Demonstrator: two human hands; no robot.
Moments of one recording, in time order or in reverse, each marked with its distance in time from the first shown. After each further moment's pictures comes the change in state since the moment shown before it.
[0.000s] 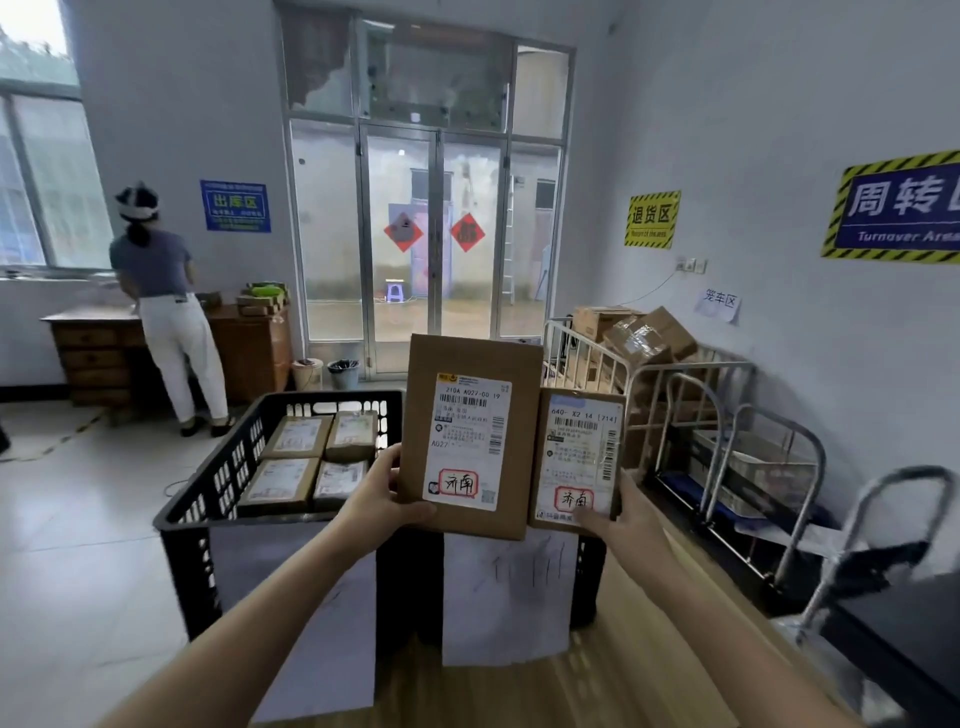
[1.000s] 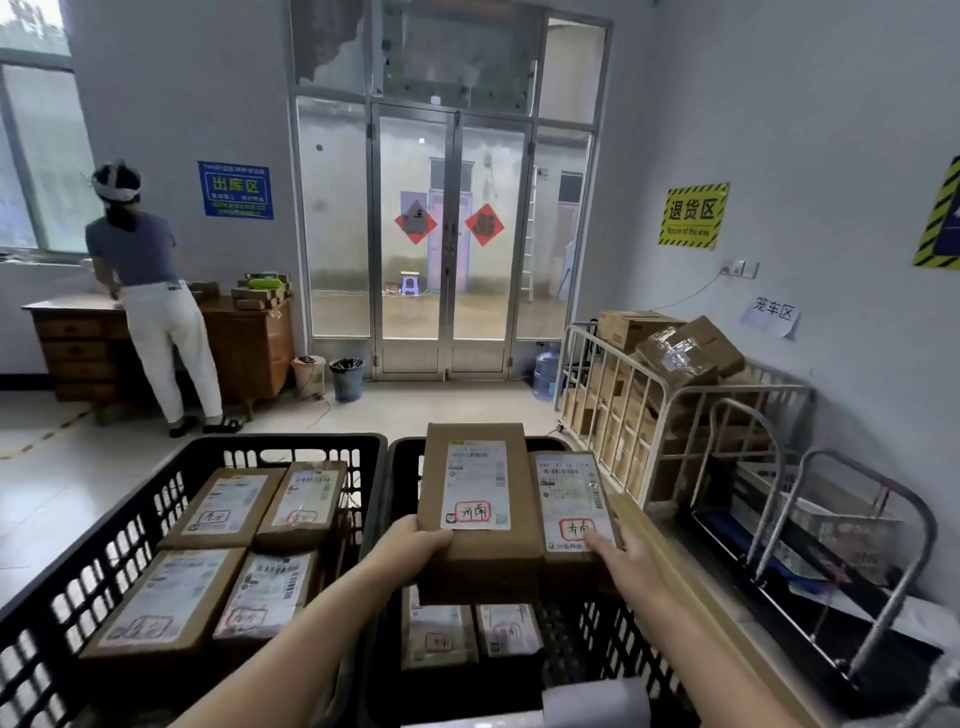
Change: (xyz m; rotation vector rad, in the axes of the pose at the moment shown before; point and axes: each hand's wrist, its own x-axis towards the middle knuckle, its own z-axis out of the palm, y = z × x) left_hand 0.264 -0.068 0.035 -0.058 0.012 -0.365; right_hand 0.267 0.116 0.047 0.133 -0.023 0.262
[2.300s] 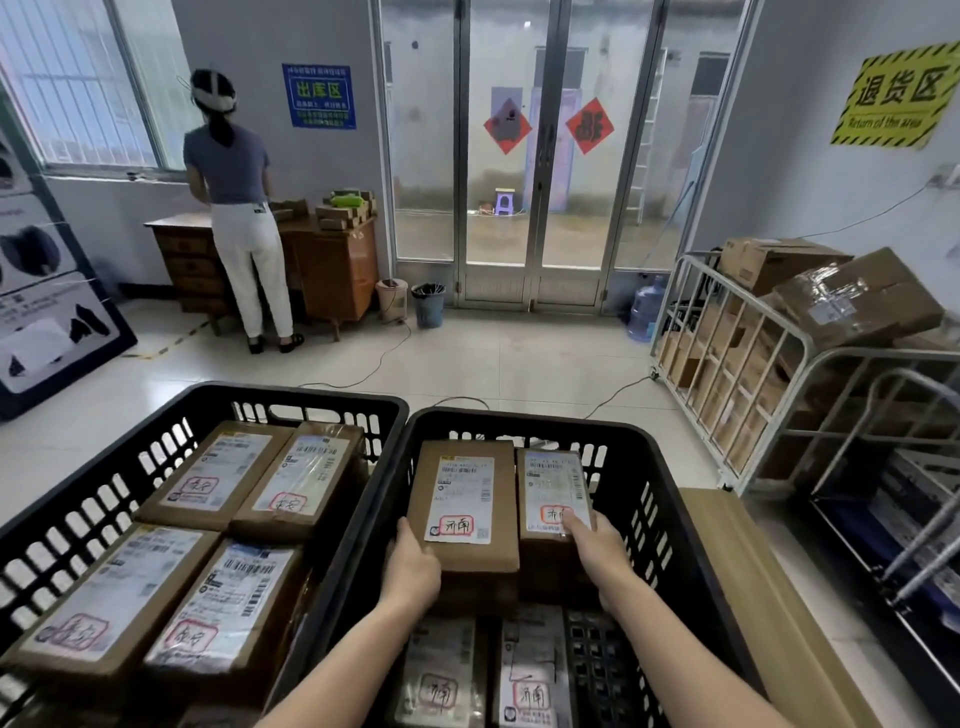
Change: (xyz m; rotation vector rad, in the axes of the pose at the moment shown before) left_hand 0.143 -0.070 0.031 0.103 0.489 -0.241; right_hand 0.195 0.082 0.089 -0.084 -0.188 0.255
